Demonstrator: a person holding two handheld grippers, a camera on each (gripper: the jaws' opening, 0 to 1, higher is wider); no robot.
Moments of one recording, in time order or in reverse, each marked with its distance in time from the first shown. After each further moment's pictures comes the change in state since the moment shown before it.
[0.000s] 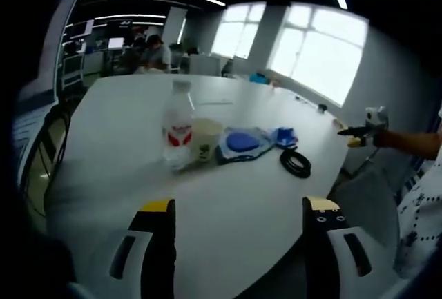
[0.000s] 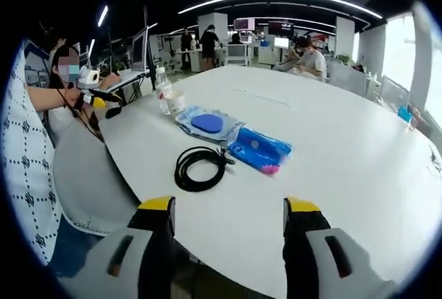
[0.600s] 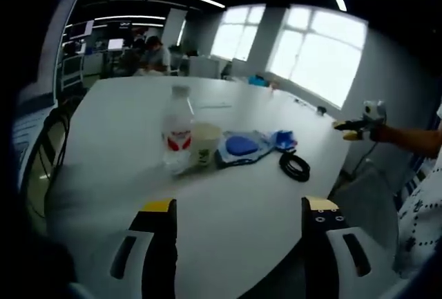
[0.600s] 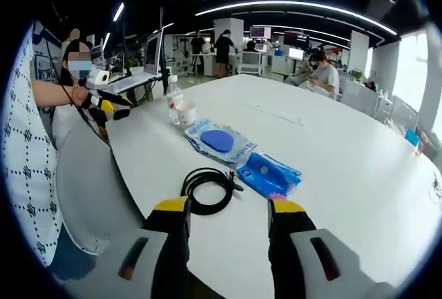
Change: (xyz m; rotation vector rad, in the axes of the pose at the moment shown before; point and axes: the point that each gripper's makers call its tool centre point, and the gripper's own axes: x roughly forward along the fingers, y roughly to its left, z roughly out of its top) left arm -0.002 0.001 0.008 0.014 -0.020 -0.001; right arm 0.011 0.012 0.042 -0.084 -0.048 0.045
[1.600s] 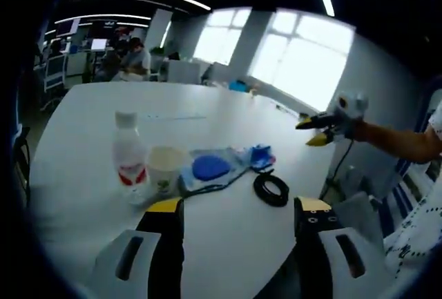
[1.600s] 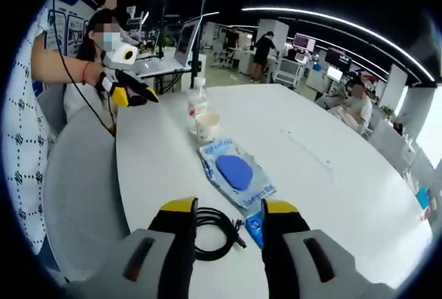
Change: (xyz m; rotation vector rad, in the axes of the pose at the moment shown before) left arm 0.051 -0.053 0.044 -0.013 -0.022 -0.127; right arm 0.065 0.016 0.072 -0.254 0.035 0.126
